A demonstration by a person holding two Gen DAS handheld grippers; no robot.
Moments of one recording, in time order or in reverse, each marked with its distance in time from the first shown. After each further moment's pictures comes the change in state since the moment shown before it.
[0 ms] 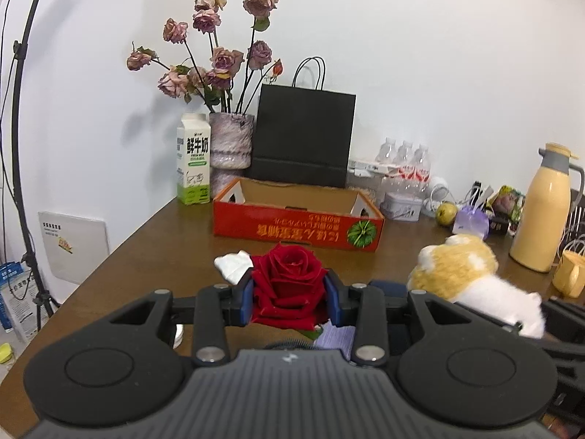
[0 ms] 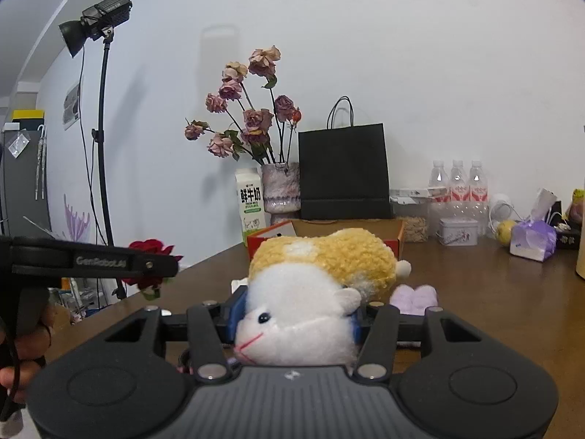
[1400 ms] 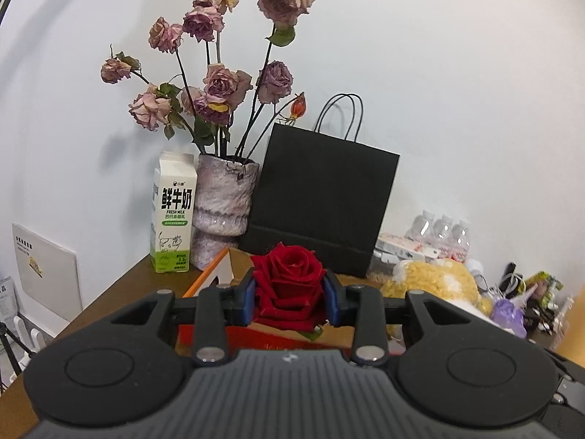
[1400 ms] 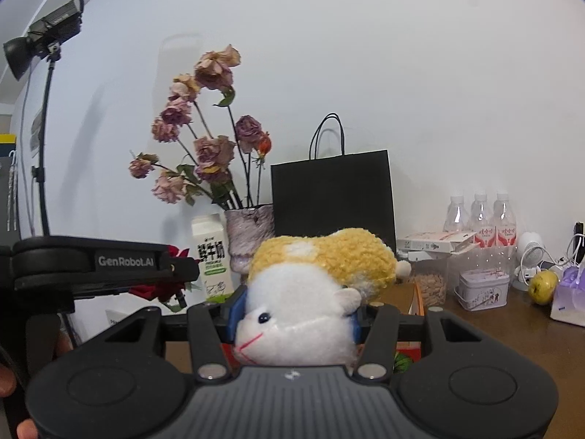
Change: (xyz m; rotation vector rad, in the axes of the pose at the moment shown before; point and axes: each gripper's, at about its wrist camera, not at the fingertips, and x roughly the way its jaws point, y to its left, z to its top) left arm 0.183 0.013 0.125 -0.130 -0.094 0.021; right arm 0.202 -0.036 0.103 0.044 -0.068 -0.058
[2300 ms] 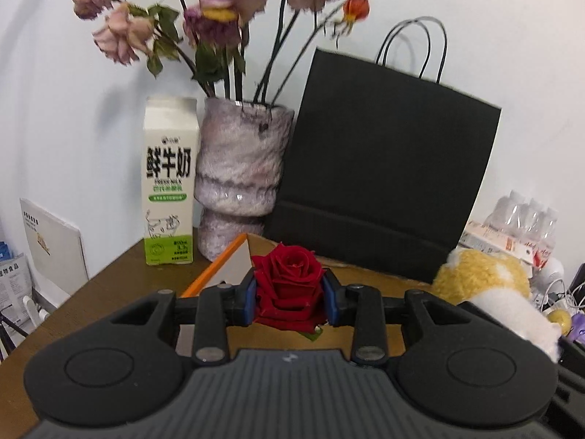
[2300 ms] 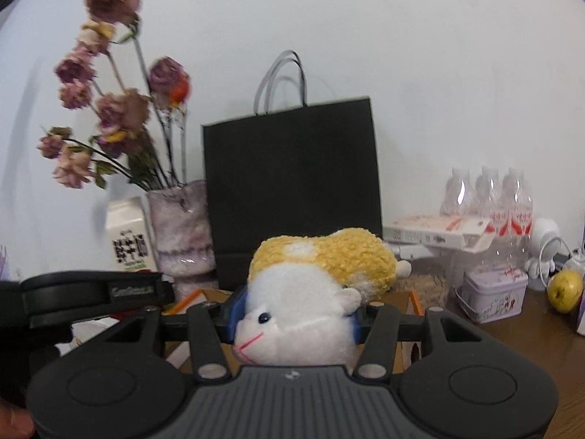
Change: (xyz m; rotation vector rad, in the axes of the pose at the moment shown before) left arm 0.179 0.010 0.002 -0.024 0.146 0.151; right arm 0.175 -0.045 0.007 0.041 0.118 -0.130
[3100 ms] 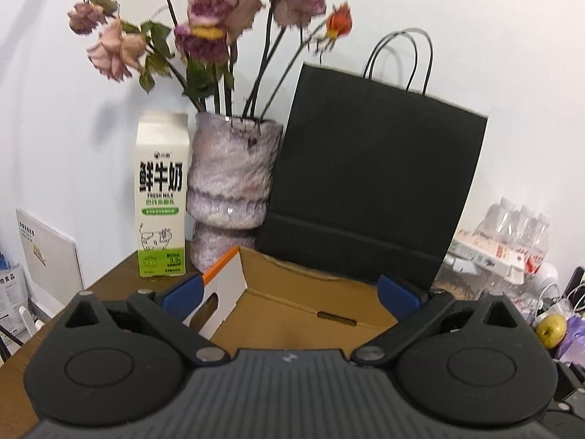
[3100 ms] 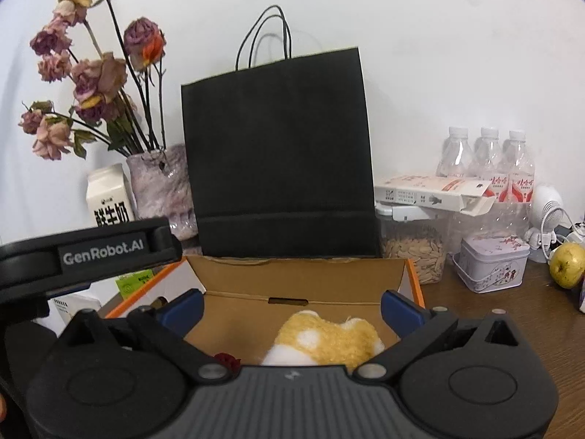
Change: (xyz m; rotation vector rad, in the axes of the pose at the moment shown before) left arm -0.016 -0.006 0.003 0.007 -0.059 -0.018; right arm 0.011 -0.007 -0.007 -0.002 0.097 0.003
